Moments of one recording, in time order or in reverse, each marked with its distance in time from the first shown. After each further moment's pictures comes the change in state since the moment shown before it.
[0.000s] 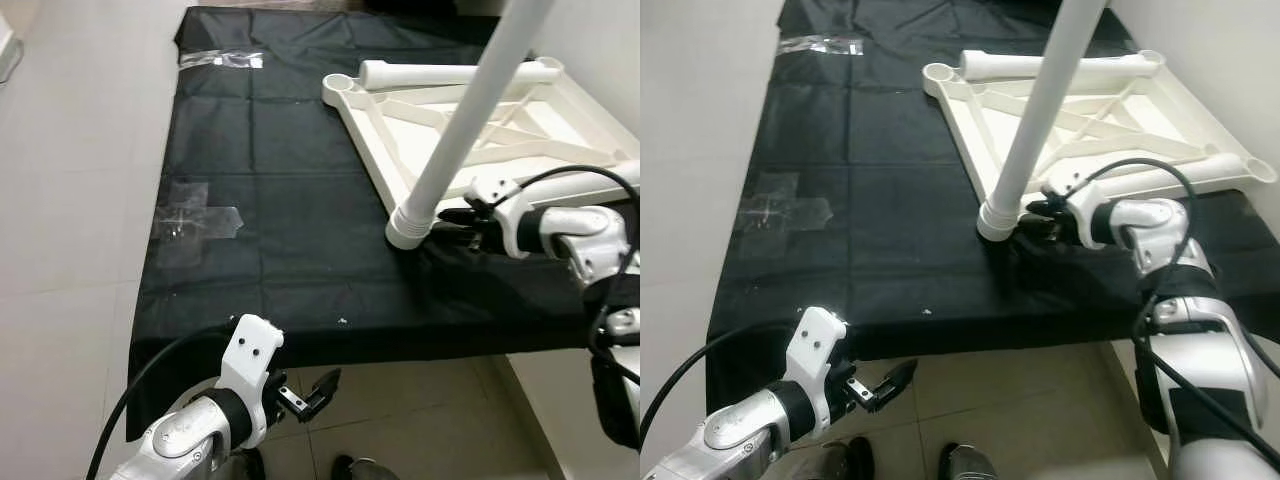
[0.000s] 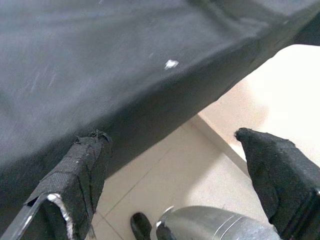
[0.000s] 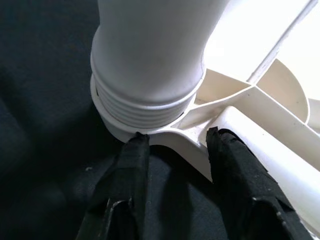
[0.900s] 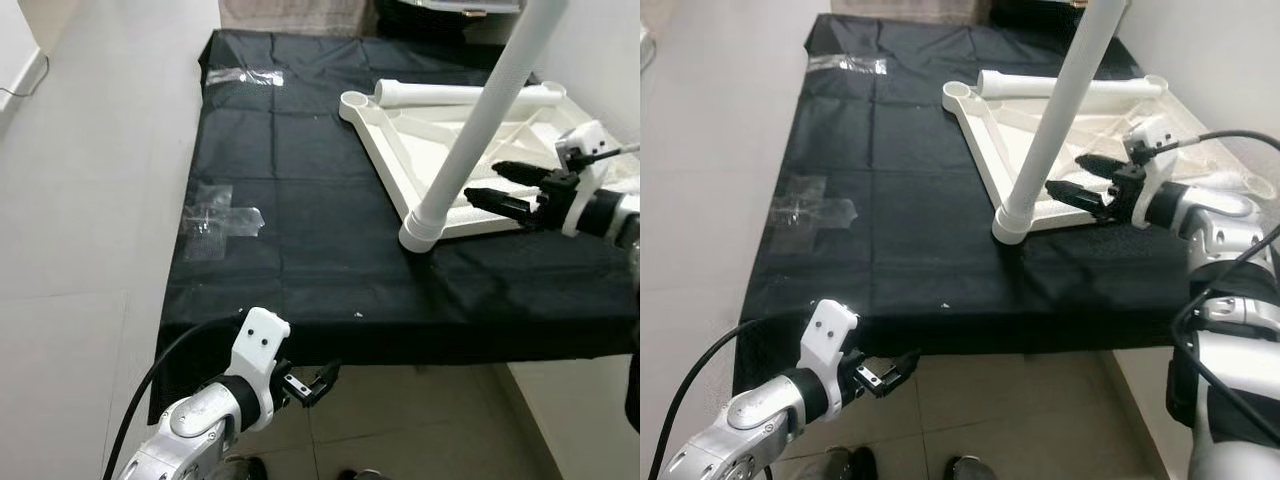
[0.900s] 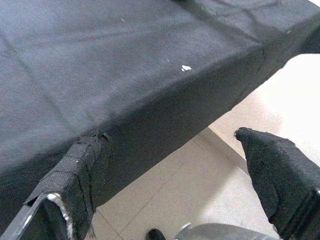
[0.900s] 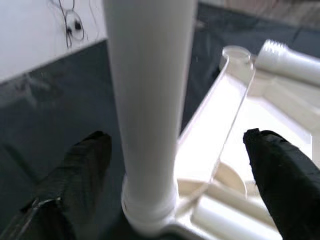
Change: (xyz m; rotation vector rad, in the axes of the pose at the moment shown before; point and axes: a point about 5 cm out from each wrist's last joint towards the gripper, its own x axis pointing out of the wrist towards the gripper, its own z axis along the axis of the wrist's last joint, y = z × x) left arm 0.019 0.009 -0.003 0.030 -0.031 0.006; right arm -0.041 -0.028 0.025 0.264 -0.347 -0.107
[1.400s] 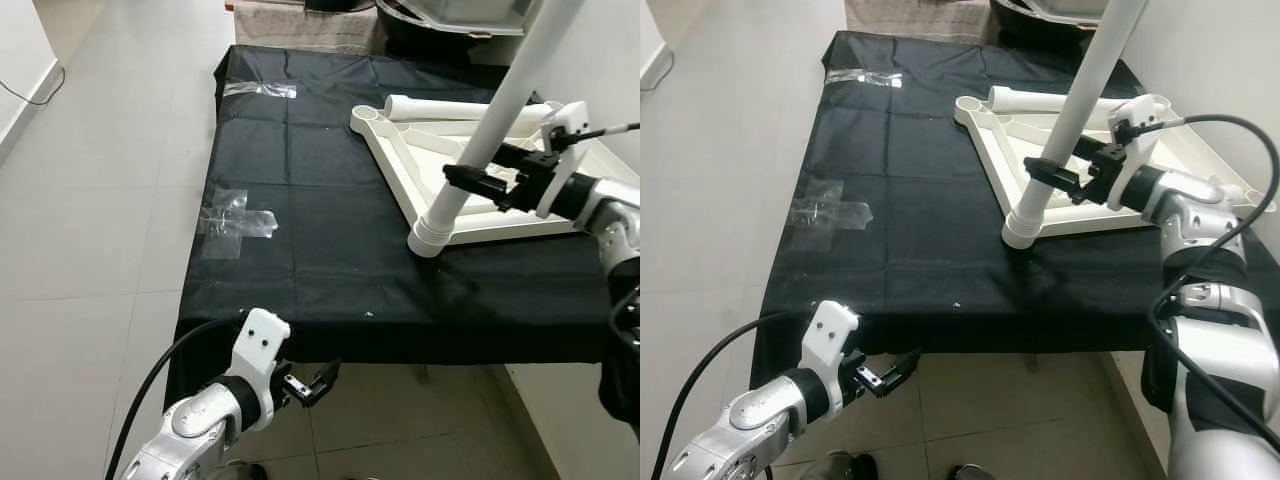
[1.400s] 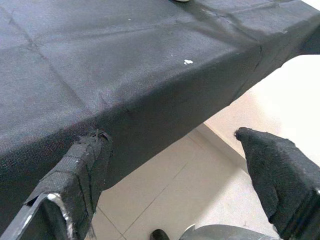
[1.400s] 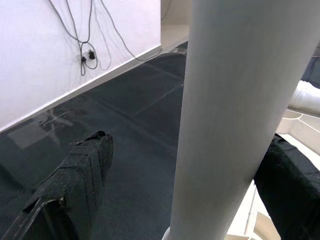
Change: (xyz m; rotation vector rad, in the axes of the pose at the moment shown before) left arm 0.001 0.001 -0.004 -0.004 0.008 0.002; right arm 0.029 0.012 0.007 0.058 -0.084 0.026
